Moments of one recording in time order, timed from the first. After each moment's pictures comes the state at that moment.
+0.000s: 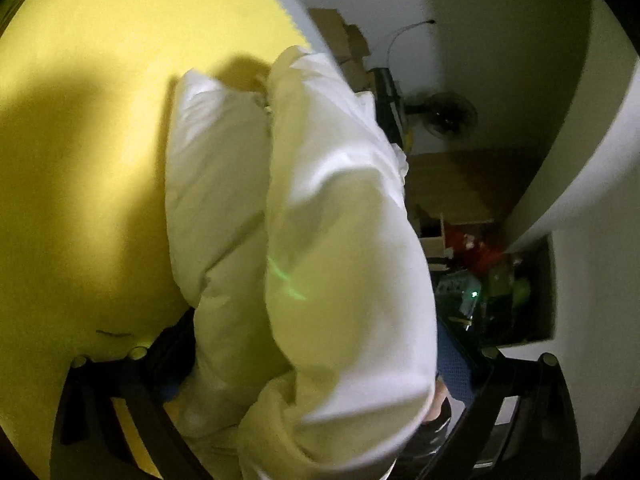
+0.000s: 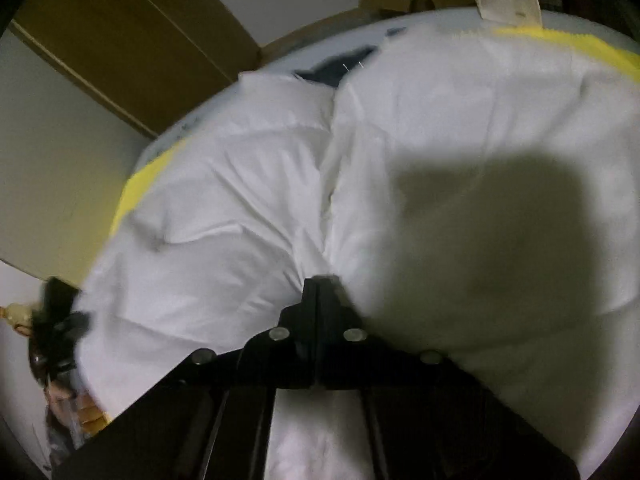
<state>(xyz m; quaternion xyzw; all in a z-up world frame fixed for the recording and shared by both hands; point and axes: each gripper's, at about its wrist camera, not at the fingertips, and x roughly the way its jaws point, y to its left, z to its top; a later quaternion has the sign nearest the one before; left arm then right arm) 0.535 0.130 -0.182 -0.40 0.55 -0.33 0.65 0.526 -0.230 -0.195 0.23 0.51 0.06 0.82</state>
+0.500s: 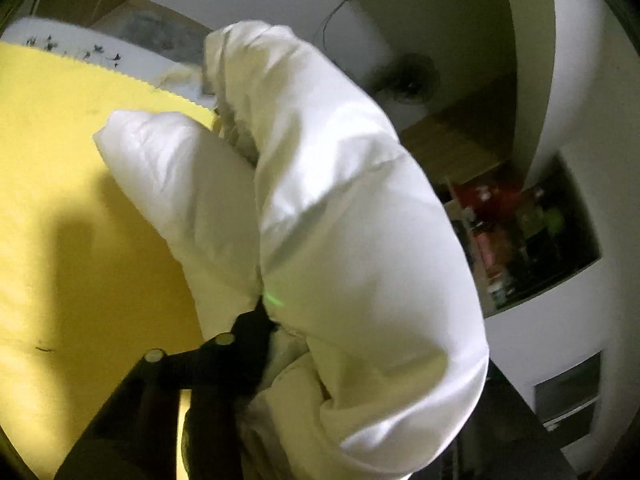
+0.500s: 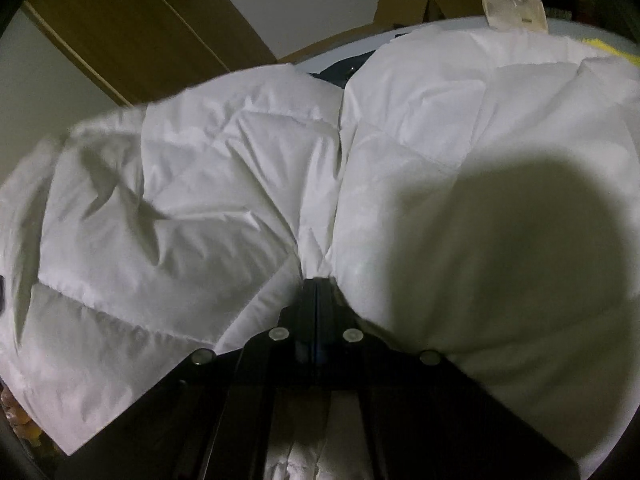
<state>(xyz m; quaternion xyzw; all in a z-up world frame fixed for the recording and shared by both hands) 0.498 0.058 -0.047 -0.25 0.50 -0.37 0.74 0.496 -0.242 -0.199 0.24 0.49 0.08 0.84</state>
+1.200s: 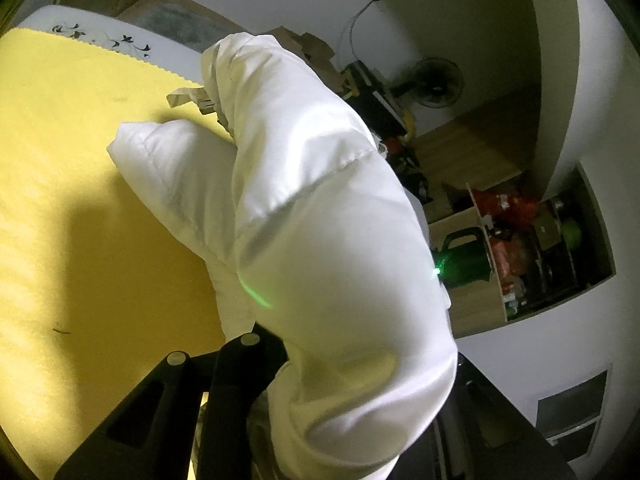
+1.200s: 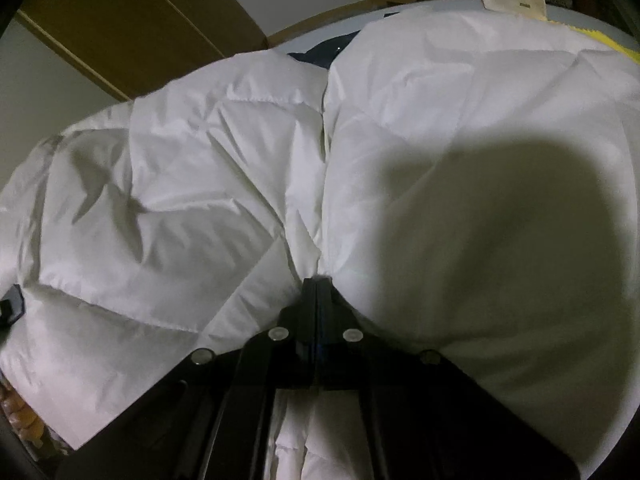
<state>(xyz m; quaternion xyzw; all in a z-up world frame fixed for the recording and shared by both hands) 0.501 0.047 -0.055 -0.26 0.52 -0.33 0.75 0.481 -0.260 -0.194 0.21 0.53 0.07 0.81</state>
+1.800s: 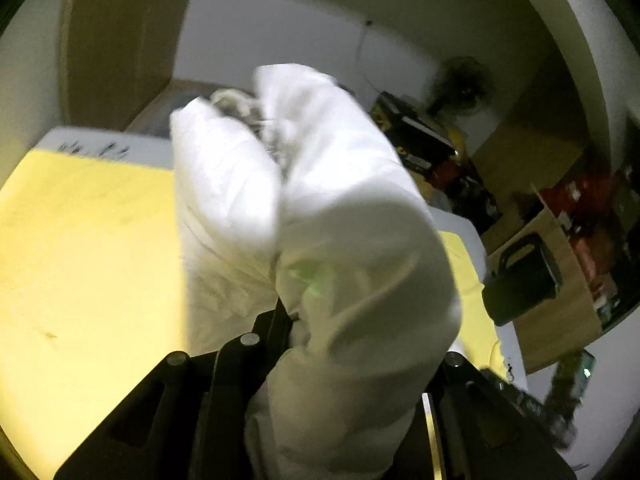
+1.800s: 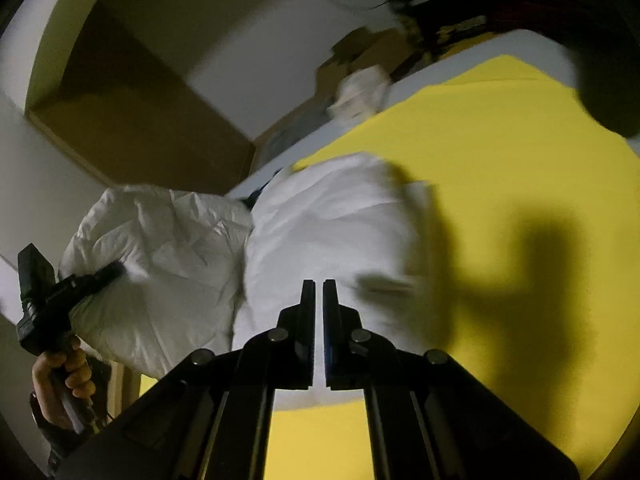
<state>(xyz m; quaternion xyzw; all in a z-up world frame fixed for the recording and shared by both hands) 0.424 -0.198 0.044 -0.11 0.44 -0.19 0.87 0.258 -0.478 -0.079 0.34 0.39 0.02 0.86</state>
